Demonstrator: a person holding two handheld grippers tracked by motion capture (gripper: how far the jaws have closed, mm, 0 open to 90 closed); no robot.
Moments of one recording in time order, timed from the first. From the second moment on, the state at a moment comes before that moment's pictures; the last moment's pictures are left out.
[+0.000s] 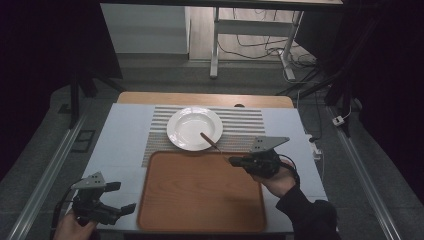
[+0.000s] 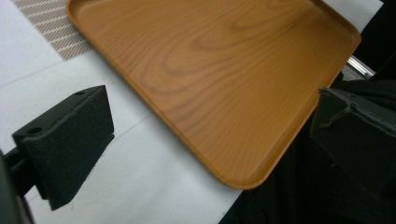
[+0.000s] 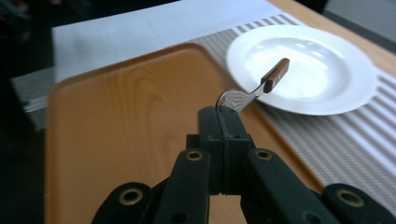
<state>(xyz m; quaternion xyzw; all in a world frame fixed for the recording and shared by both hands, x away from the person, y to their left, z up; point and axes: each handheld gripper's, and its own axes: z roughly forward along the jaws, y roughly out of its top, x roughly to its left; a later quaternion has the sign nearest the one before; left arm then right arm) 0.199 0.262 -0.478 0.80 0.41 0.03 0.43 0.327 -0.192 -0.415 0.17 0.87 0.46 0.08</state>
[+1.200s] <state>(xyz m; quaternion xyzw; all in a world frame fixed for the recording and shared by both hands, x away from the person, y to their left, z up) 0.284 0.145 -0.454 0.90 0.19 0.03 0.38 0.276 -0.177 -0.422 0.06 0.87 0.48 -0.08</state>
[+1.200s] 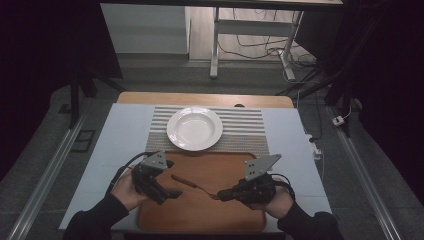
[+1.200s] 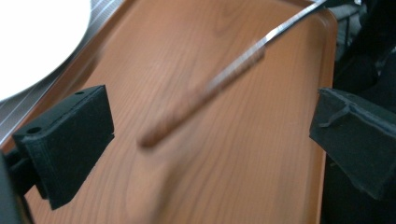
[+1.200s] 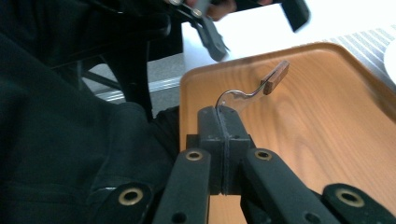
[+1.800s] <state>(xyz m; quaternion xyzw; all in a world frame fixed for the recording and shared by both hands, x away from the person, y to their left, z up) 0.284 0.109 -0.456 0.94 0.03 0.02 0.33 0.268 -0.172 -0.421 0.02 0.88 0.47 -0.11</state>
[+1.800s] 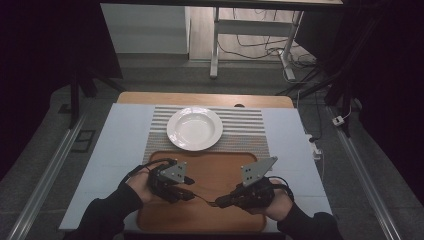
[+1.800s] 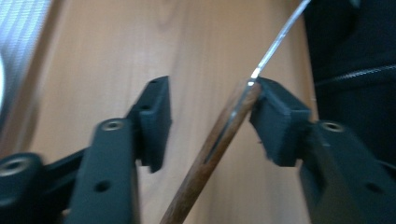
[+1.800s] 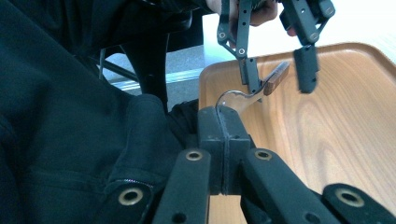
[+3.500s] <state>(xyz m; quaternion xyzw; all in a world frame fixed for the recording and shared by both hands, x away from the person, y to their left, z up) 0.279 0.143 -0.477 0.91 0.32 -0.05 0.25 0.259 -0.233 -0.441 0.27 0.85 0.43 0.11</state>
